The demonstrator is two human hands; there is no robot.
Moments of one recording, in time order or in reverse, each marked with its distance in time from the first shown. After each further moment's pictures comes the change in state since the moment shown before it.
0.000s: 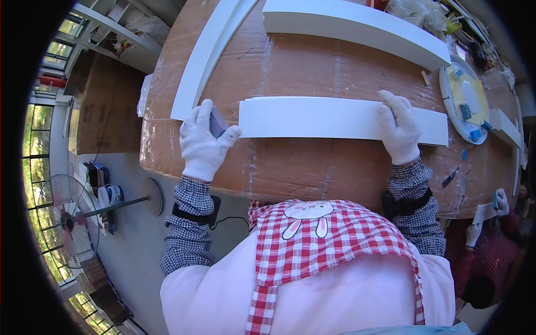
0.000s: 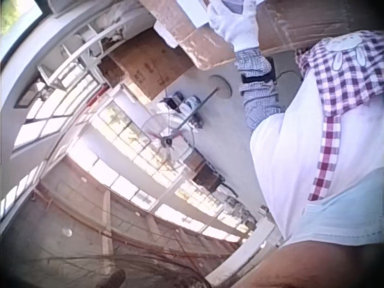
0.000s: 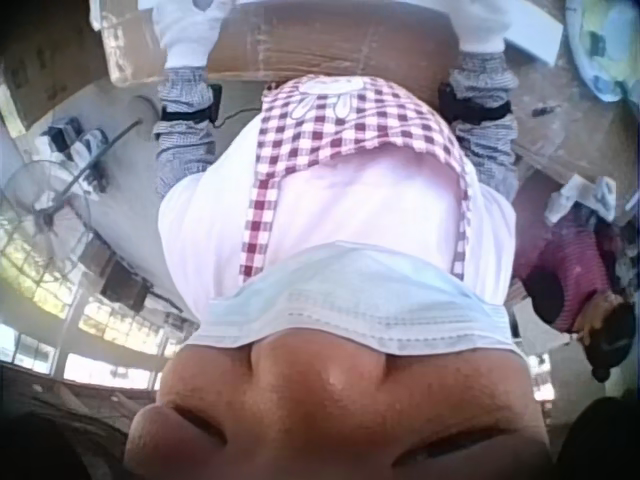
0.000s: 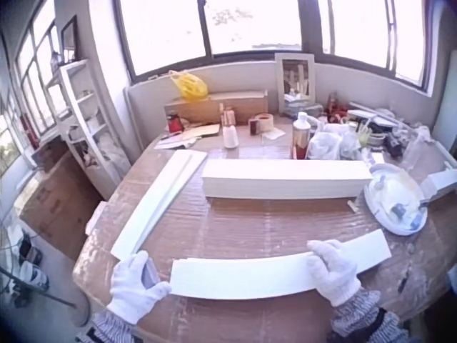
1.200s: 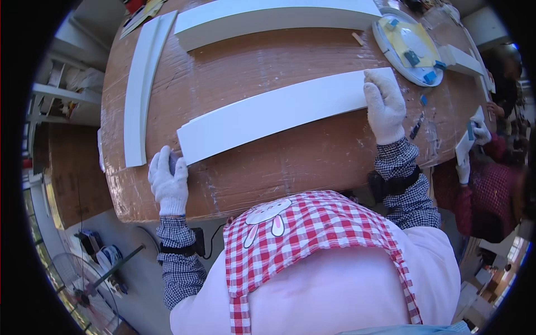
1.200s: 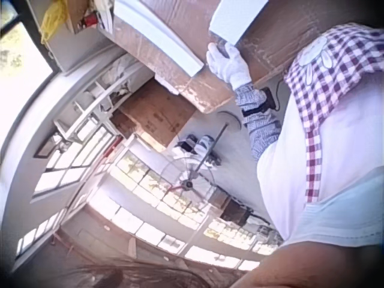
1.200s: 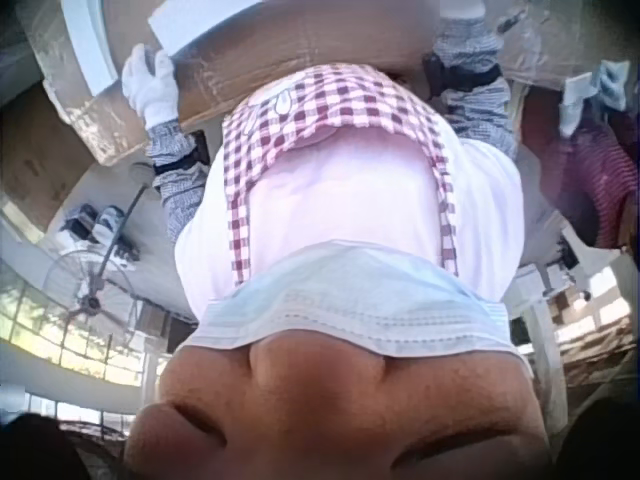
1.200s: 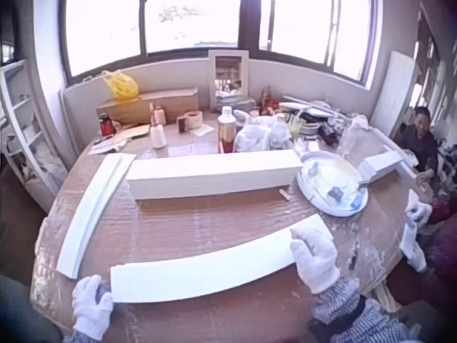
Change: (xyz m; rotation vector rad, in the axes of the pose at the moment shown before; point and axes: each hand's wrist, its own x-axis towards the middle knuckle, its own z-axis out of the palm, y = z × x) left_hand -0.016 -0.031 0.043 -0.047 -0.095 -0.022; right_hand -0.035 0.039 -0.053 0.069 0.238 0.184
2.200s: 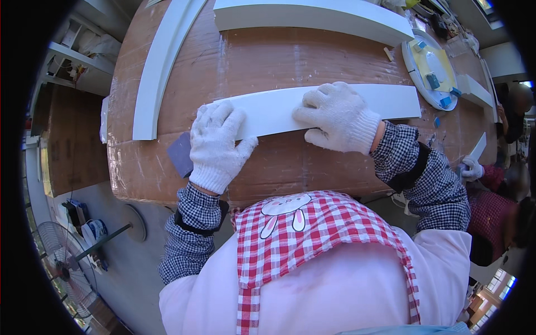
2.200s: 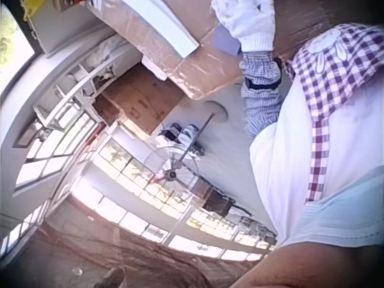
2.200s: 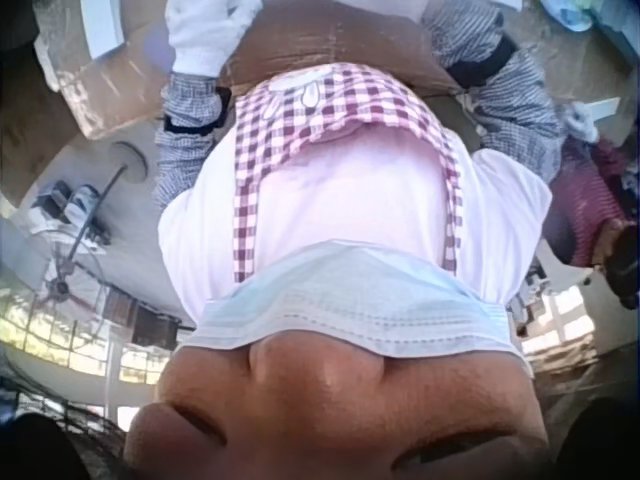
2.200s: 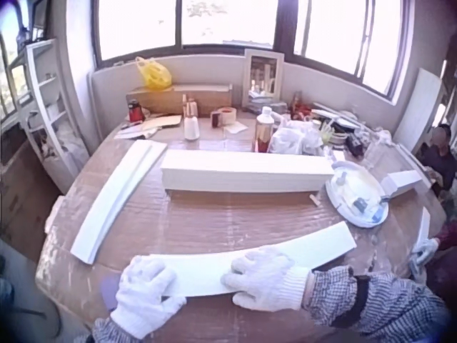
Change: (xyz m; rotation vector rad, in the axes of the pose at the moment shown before) left_hand 0.011 0.100 -0.028 -0.099 -0.092 0.462; right_hand 0.035 -0.122 0.085 -0.482 -1.021 -0.750
